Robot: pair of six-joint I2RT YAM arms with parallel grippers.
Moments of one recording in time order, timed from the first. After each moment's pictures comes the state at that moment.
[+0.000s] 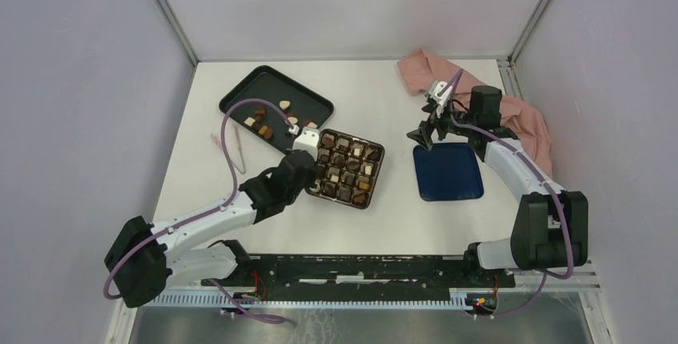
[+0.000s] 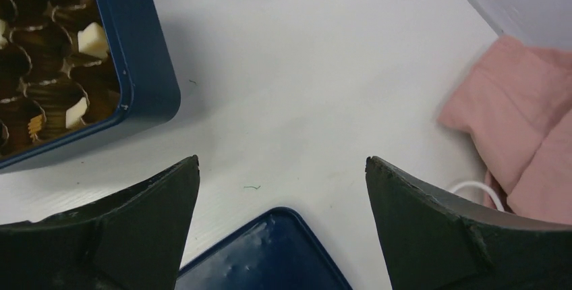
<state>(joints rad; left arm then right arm) -0.85 1.07 0.61 -0.10 -0.49 -0.27 0.06 1.39 0.92 -0.08 -0.86 -0.61</state>
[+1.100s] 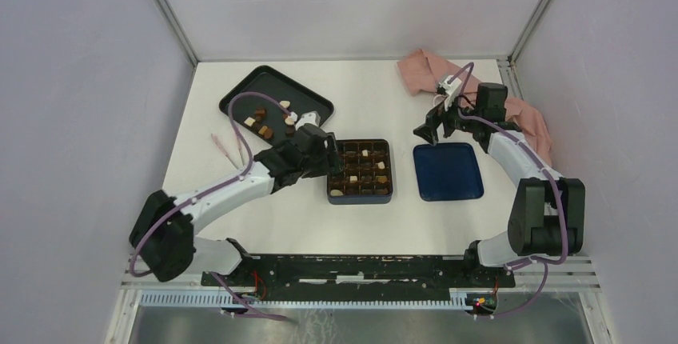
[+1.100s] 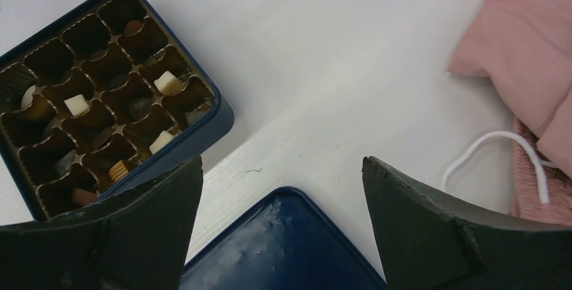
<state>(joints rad) -0.75 1.40 0.89 -0.34 -0.21 -0.79 -0.02 1.47 0.95 -0.09 -0.85 -0.45</state>
